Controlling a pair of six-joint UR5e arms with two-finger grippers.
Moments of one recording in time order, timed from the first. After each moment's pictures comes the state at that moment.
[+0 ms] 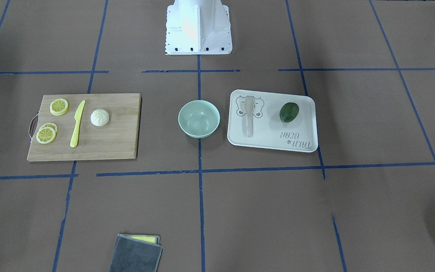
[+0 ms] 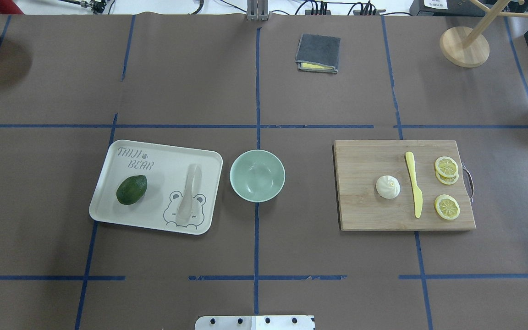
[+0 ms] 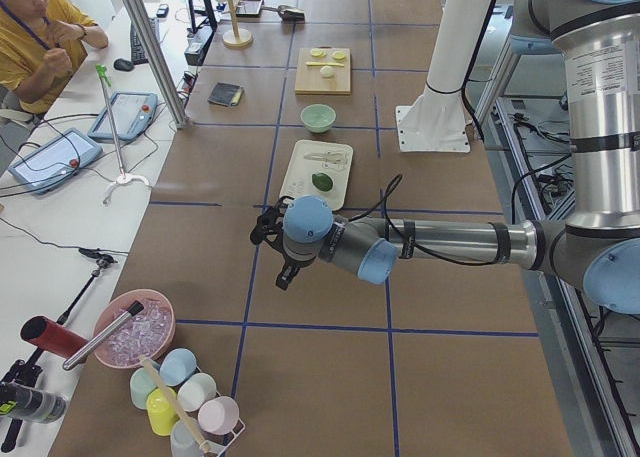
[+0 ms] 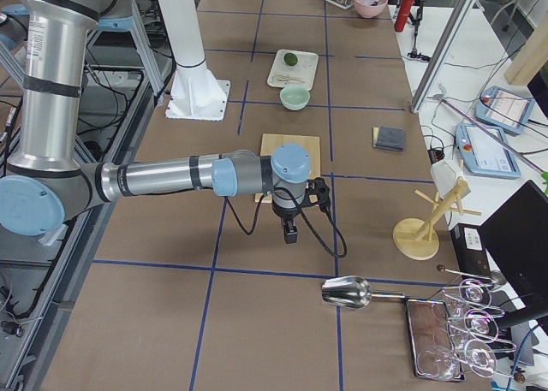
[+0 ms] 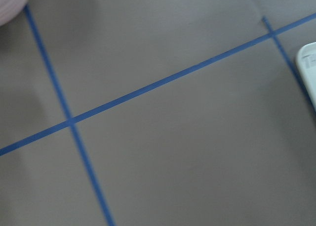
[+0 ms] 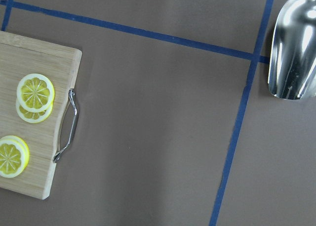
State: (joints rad) left arm -1.43 -1.39 -1.76 -2.10 -2.56 -0.06; right arm 1.46 -1.75 1.90 -1.61 2.43 -0.08
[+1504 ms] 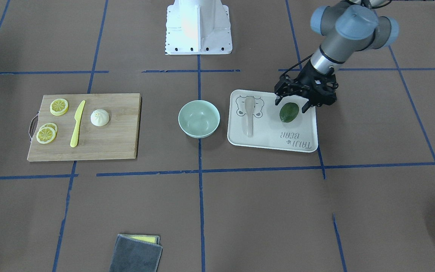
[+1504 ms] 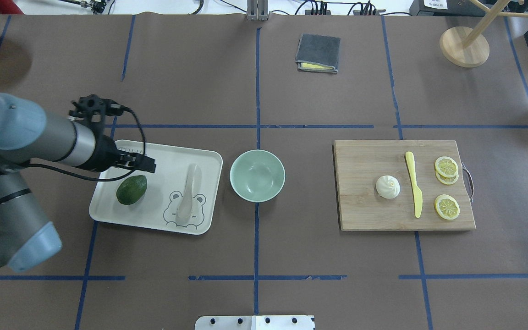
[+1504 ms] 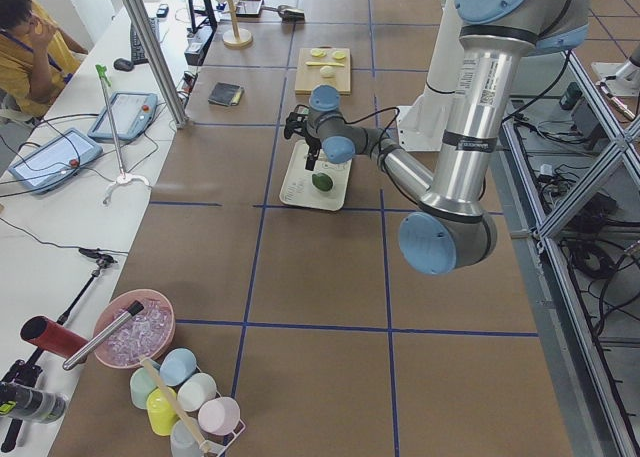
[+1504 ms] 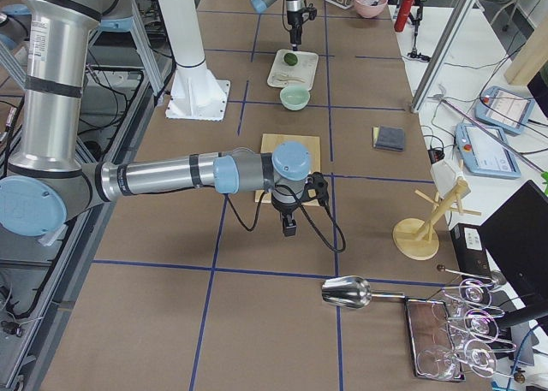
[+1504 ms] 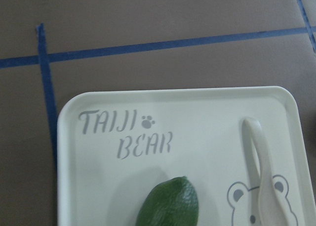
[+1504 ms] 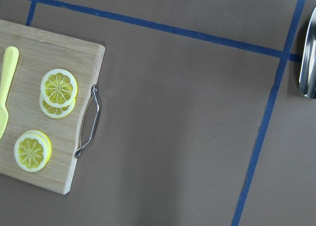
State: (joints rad) left arm -0.65 -1.87 -1.87 -1.92 -1.95 -0.99; right arm 1.44 -1.75 1.91 -1.61 2.46 -0.08
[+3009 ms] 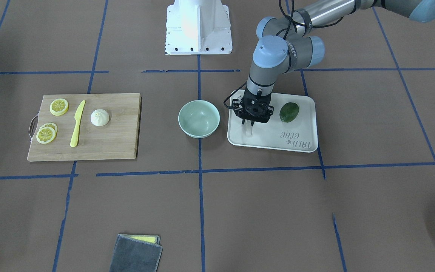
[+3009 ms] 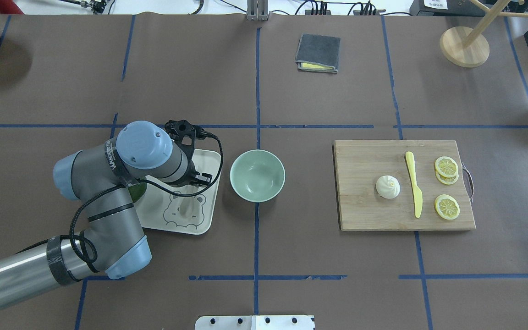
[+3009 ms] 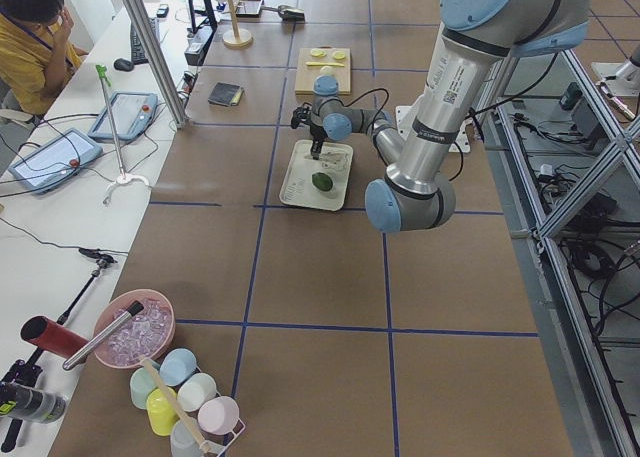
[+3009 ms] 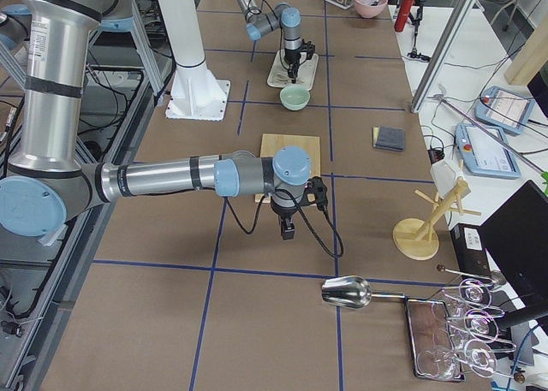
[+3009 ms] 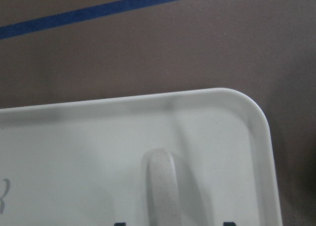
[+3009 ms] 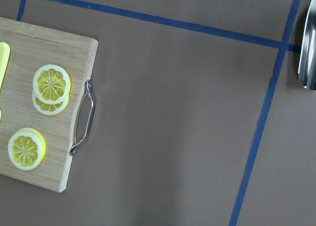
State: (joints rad) left arm -0.52 -2.10 -1.62 -1.82 -1.83 -0.98; right arm 1.44 -1.75 1.89 -1.61 2.46 -0.07
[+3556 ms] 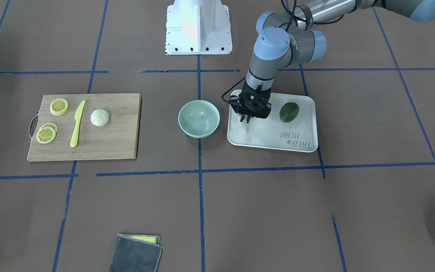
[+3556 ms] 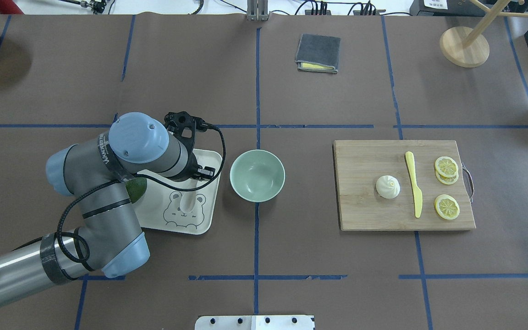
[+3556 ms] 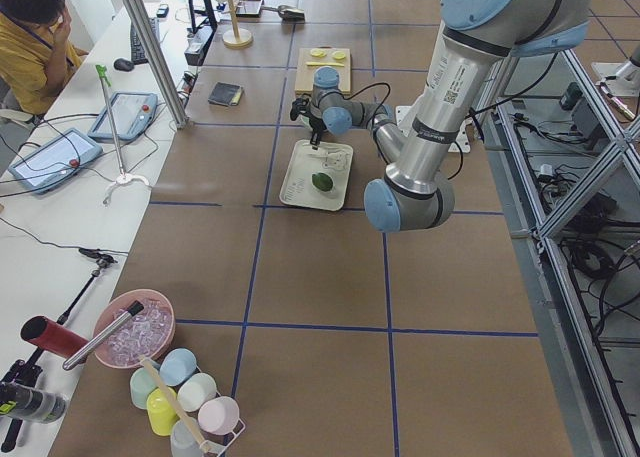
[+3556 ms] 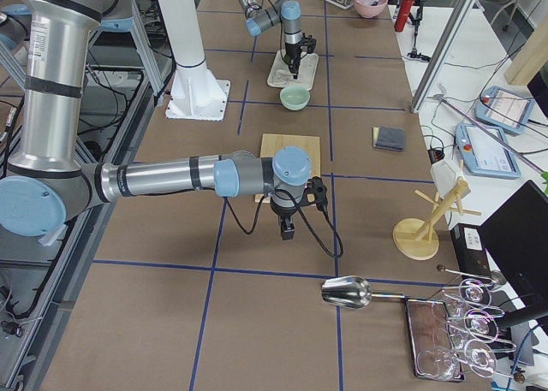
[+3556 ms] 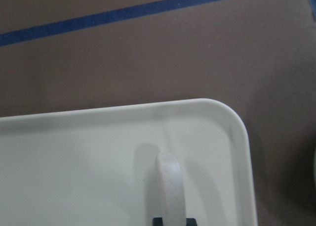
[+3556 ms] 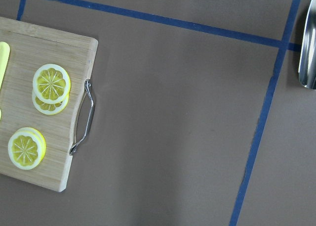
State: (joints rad) left arm -0.54 -2.12 -1.70 -1.81 -1.84 -1.00; right arm 1.44 -1.76 1.89 -1.61 2.46 -0.07
